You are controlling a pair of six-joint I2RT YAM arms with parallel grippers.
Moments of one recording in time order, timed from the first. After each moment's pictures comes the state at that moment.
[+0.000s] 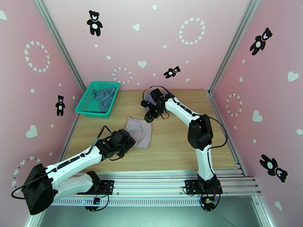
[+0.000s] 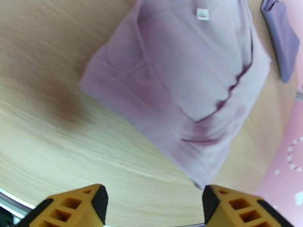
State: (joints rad) left arm -0.77 1.13 0.66 -0.54 -0.07 -1.55; right arm 0.57 2.12 1.89 -1.02 -0.34 -0.24
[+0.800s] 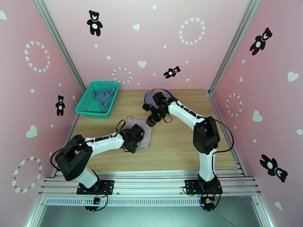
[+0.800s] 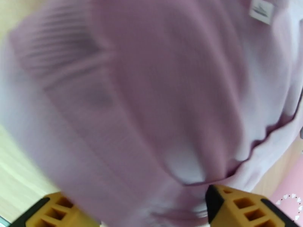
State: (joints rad) left arm -0.77 1.63 0.88 -0.45 -0.08 -1.76; right arm 0.57 2.00 1.72 -0.95 -0.35 -0.26
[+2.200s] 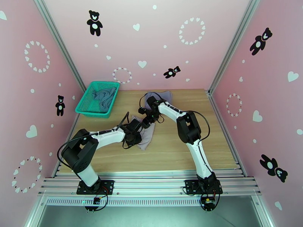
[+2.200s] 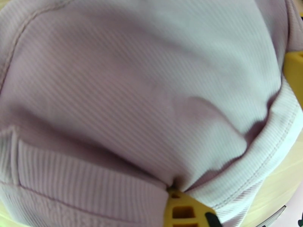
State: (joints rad) left arm -0.68 1.72 0.90 -0.46 0.04 -1.01; right arm 0.57 2.38 1.98 -0.95 -0.38 -0.30
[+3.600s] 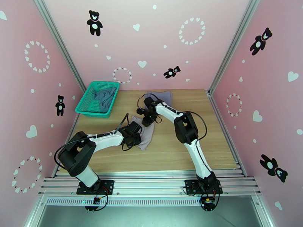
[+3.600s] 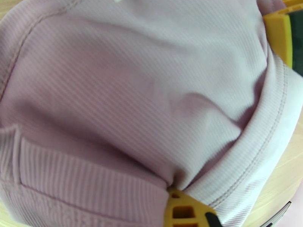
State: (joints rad) left arm -0.69 1.68 0.84 -0.38 0.01 -0.99; right arm 0.62 2.42 2.04 -0.96 -0.33 -0.27
